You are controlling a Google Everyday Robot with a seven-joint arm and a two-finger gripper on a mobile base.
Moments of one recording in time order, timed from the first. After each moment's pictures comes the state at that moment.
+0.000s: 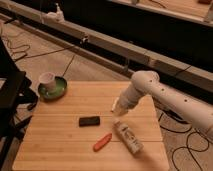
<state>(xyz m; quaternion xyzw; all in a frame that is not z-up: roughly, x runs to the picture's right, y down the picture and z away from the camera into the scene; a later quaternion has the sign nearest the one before) 0.067 0.143 0.778 -0.36 -0.22 0.03 0.91</state>
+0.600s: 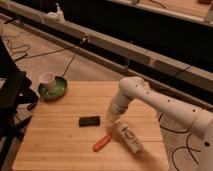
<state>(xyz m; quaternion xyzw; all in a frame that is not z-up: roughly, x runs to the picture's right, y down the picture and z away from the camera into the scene) 0.021 0.178 0.806 -0.40 -0.24 -0.01 0.89</state>
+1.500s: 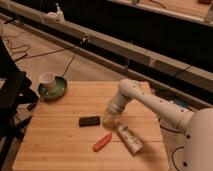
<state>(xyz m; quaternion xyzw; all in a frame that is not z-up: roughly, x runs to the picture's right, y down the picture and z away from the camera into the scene) 0.010 0.189 0.849 -0.42 -0.27 0.04 0.86</state>
